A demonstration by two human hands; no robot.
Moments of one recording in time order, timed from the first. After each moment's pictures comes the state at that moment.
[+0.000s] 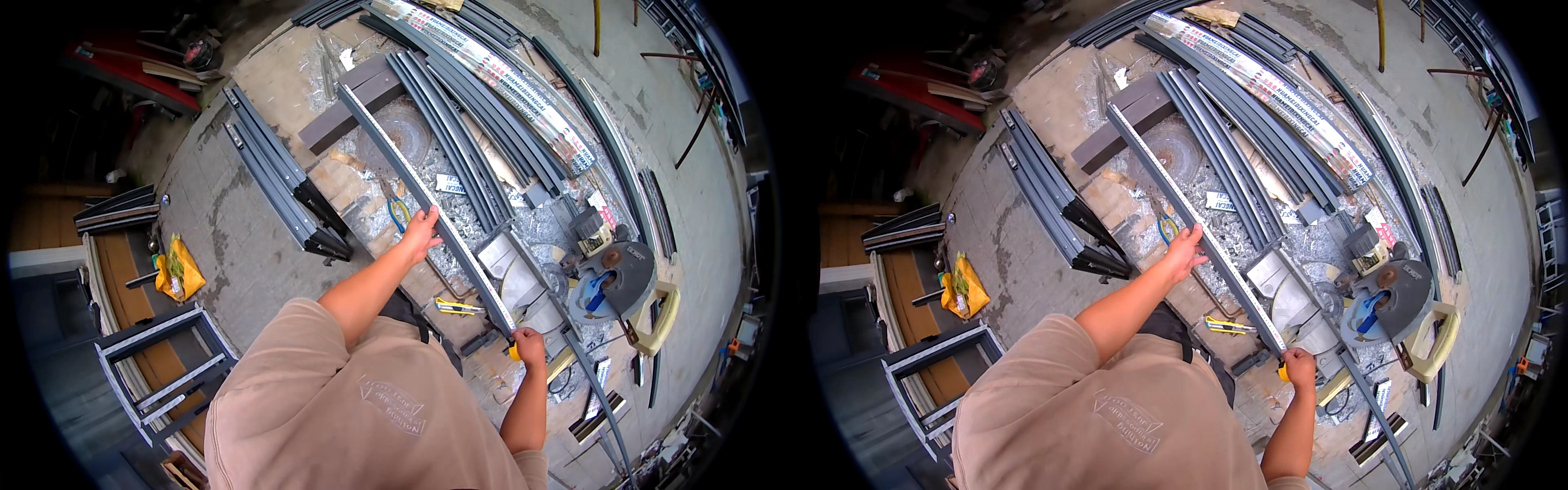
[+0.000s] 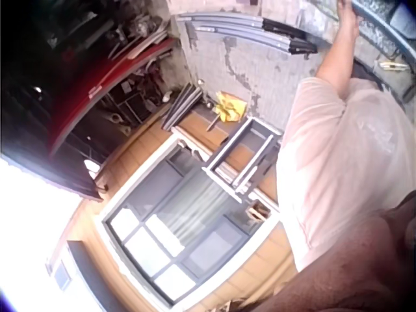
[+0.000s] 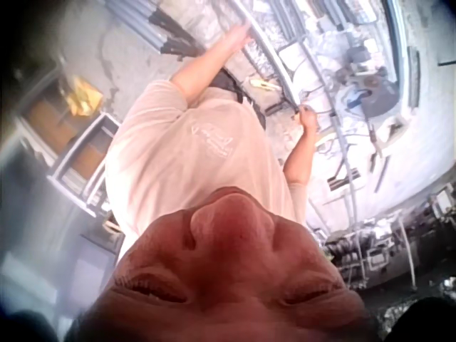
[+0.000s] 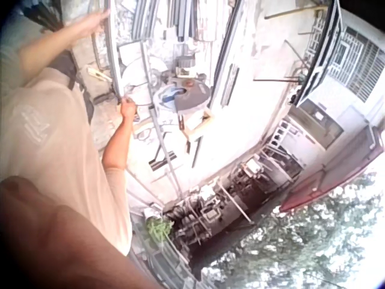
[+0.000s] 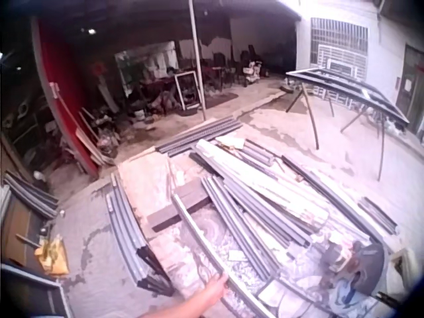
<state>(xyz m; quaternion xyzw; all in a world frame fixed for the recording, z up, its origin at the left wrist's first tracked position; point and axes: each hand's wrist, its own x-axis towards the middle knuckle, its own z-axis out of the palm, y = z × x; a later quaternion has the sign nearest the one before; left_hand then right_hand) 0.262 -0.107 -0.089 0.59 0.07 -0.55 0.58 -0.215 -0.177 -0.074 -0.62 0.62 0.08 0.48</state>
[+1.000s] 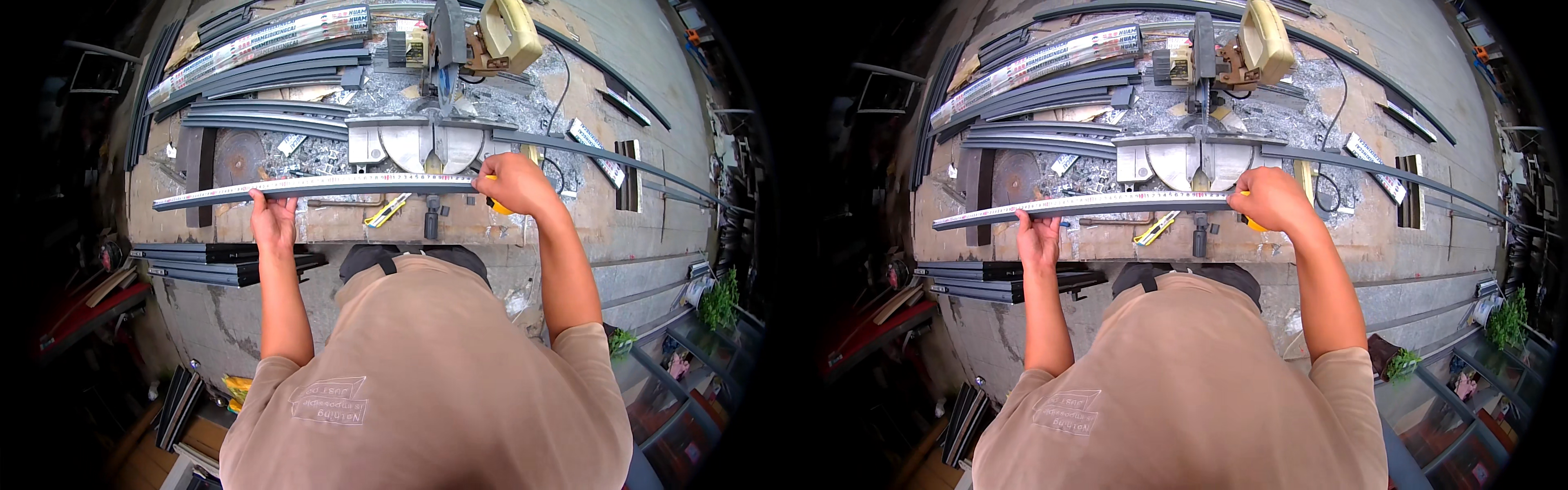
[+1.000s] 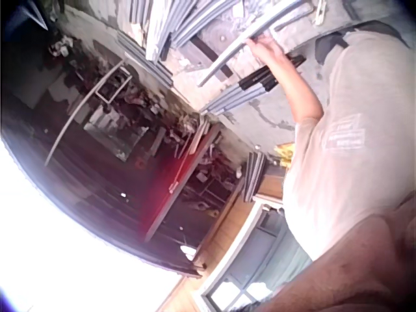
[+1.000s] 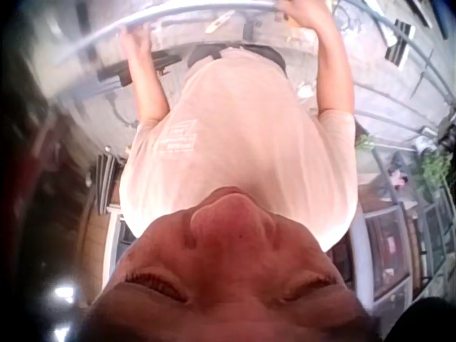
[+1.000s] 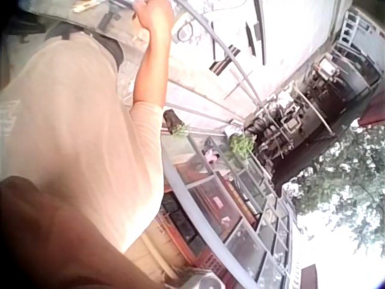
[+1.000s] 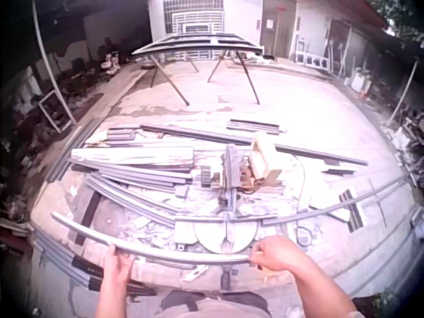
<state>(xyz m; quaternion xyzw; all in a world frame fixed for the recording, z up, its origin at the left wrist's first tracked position) 0.242 -0.065 0.041 0.46 0.03 -0.52 0.72 -0.236 -0.155 0.174 -0.73 0.59 0.03 0.35</state>
